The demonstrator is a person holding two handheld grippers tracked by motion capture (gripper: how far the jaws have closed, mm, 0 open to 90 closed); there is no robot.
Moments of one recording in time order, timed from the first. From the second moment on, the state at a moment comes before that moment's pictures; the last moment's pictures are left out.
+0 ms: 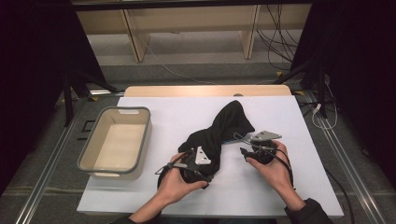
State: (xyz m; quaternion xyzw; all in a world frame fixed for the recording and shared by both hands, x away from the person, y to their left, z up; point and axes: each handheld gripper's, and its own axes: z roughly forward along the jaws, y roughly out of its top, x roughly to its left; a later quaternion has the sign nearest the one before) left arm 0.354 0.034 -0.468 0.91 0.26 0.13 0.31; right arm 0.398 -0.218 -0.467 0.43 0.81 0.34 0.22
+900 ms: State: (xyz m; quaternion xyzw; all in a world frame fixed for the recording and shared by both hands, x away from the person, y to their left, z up) left arm 0.410 0.097 -0.406 0.80 0.40 0.18 0.40; right arm 0.396 -0.168 -0.470 0.38 0.83 0.37 0.16
